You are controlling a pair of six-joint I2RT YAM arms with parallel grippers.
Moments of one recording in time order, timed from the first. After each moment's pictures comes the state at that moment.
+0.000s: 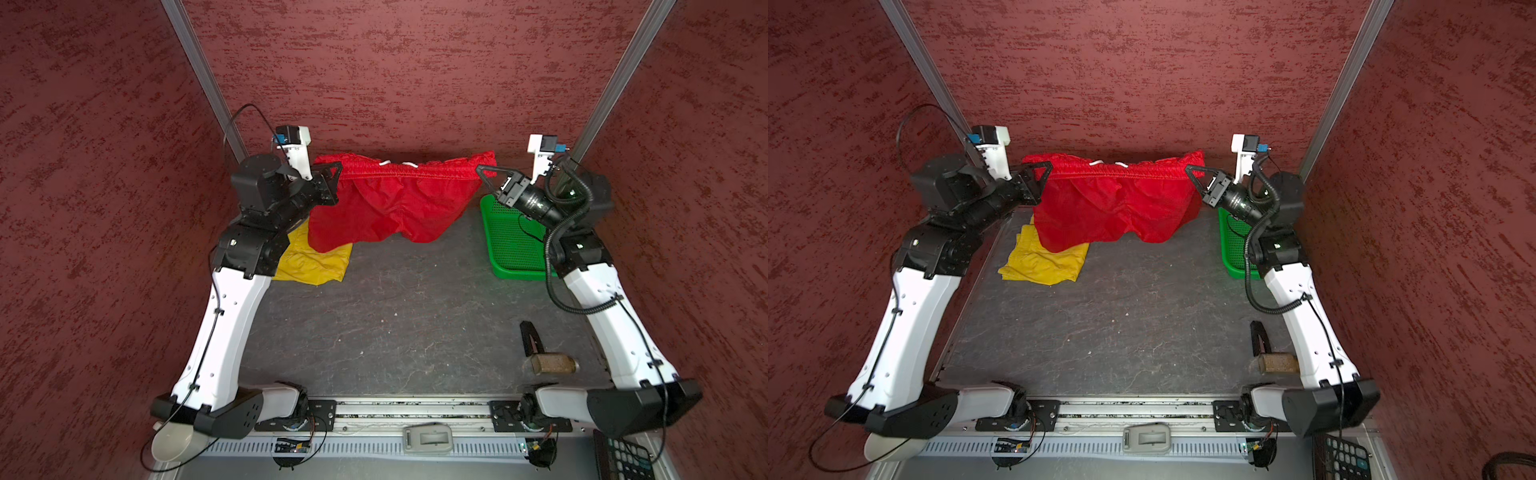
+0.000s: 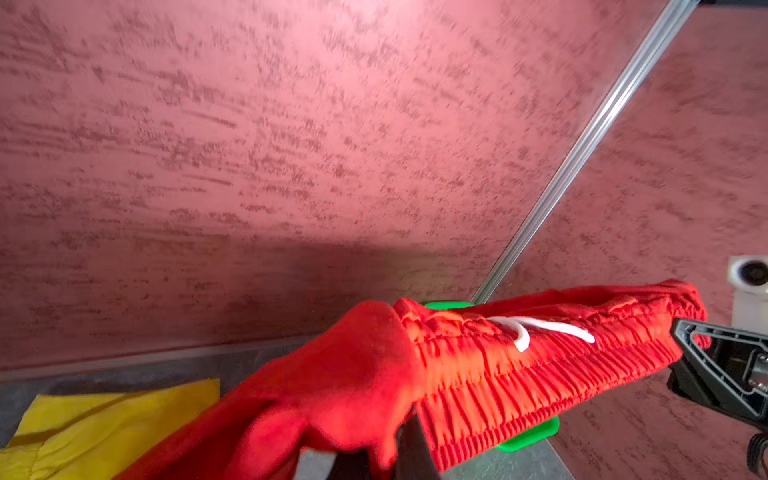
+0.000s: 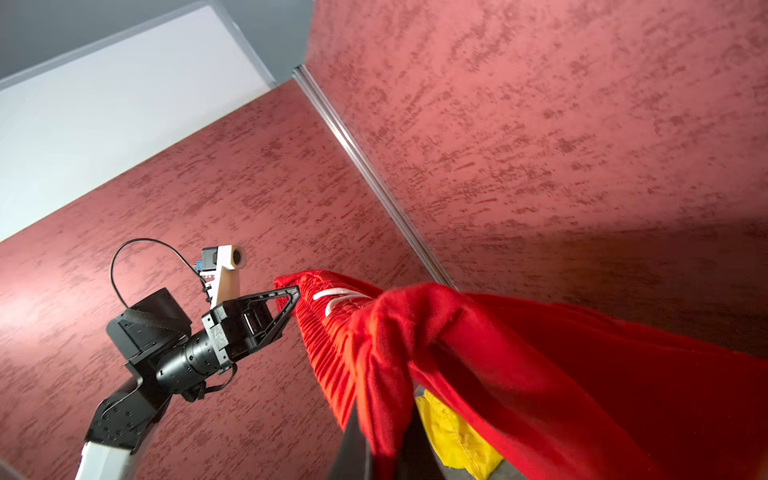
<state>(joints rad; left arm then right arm) -0.24 1.24 1.80 -0.57 0.20 -0.34 0.15 1.24 1.47 0.10 -0.75 0.82</state>
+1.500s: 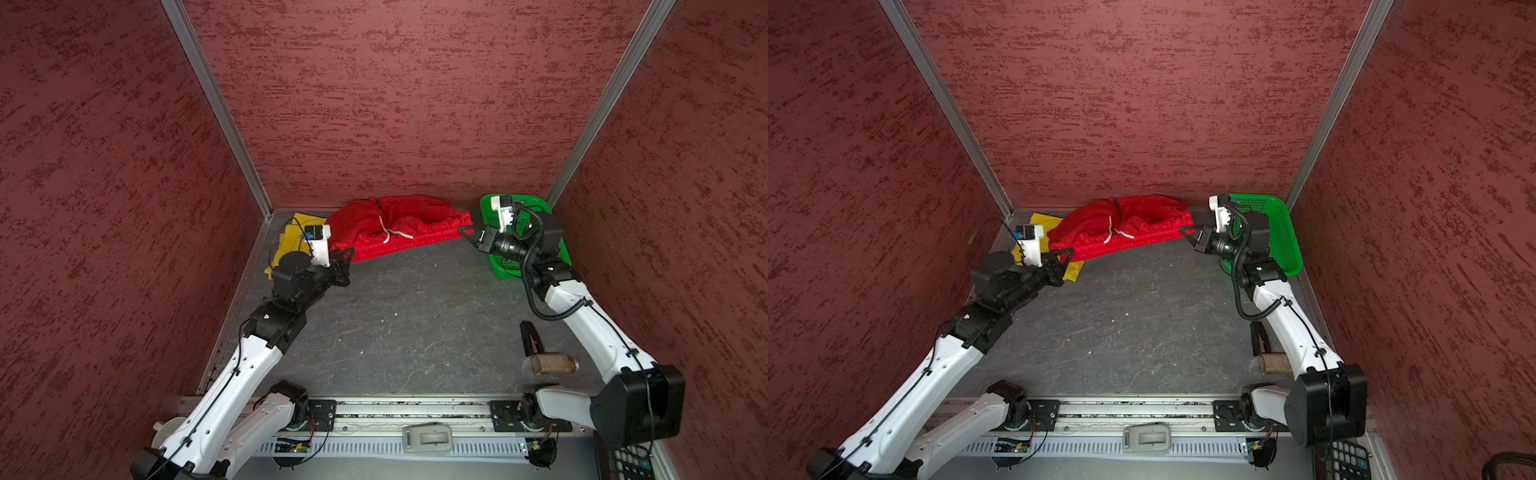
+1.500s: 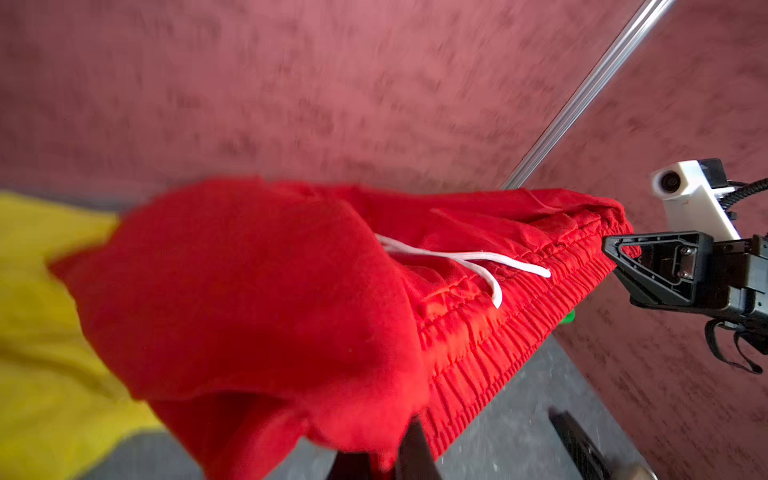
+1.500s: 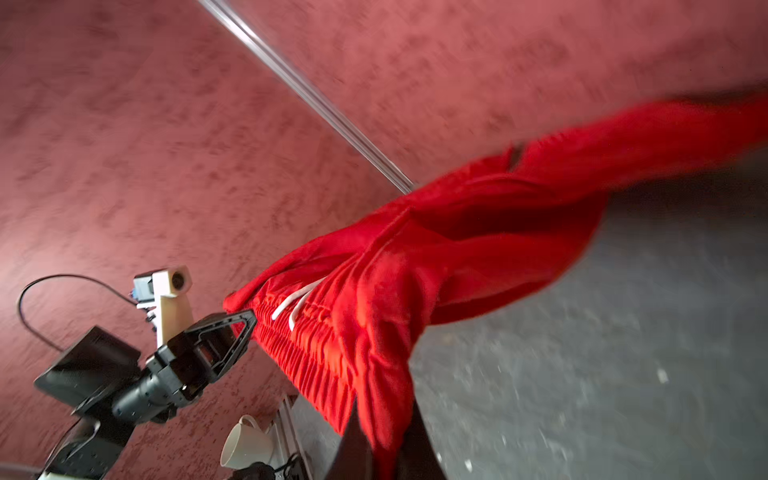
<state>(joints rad) -0.40 0.85 0.75 -0.25 0.10 -0.48 0.13 1.28 0.95 0.00 -0.77 0.67</state>
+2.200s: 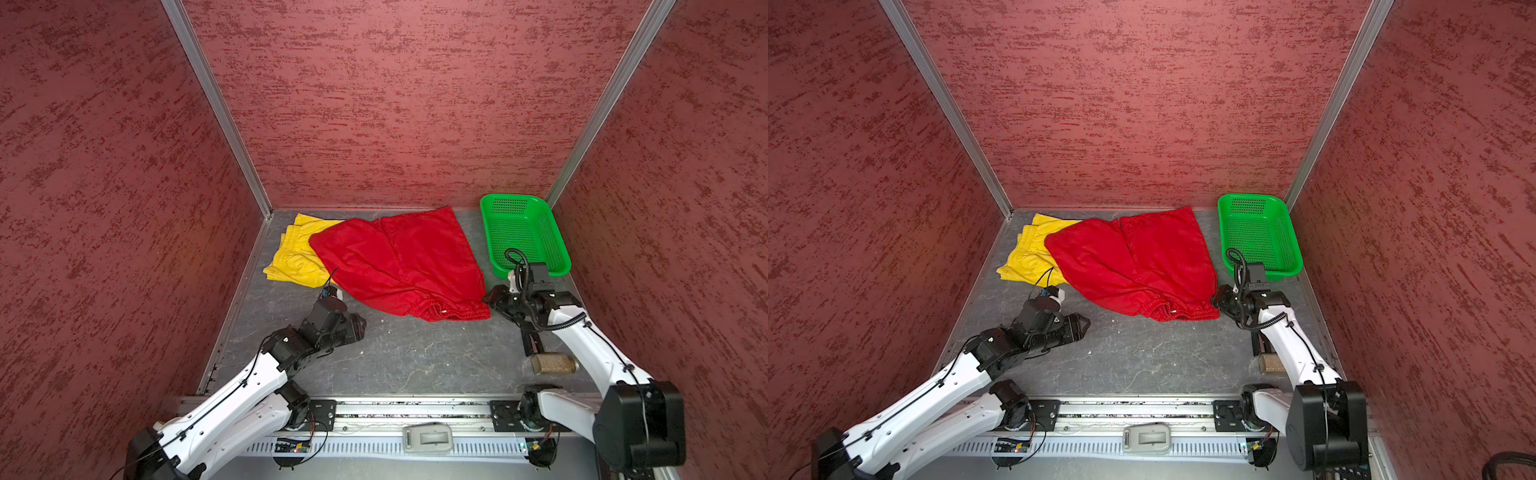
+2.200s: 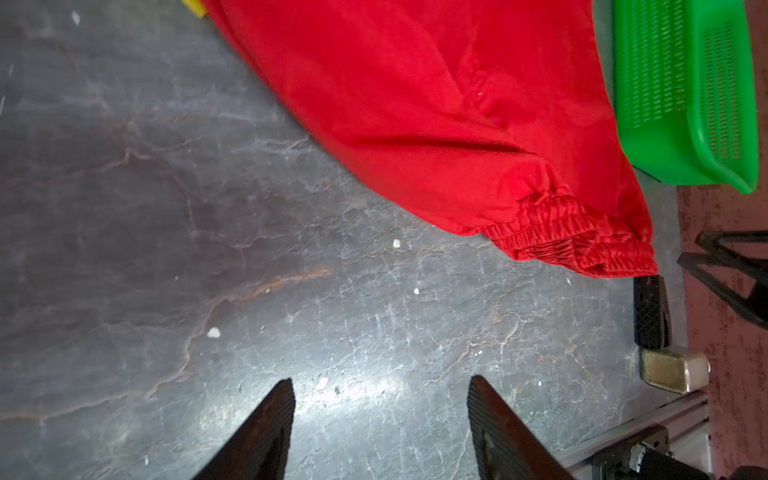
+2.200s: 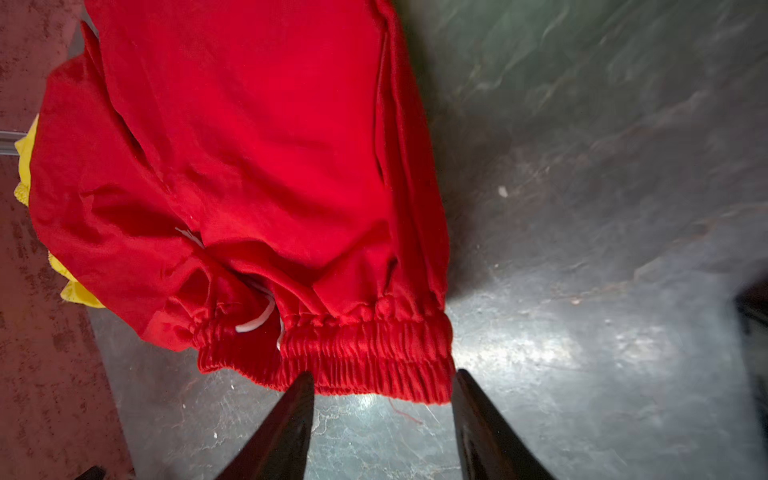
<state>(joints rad) -0.66 0.79 0.60 -0.62 -0.03 -0.75 0.05 1.15 0.77 -0.65 -0.31 0.60</state>
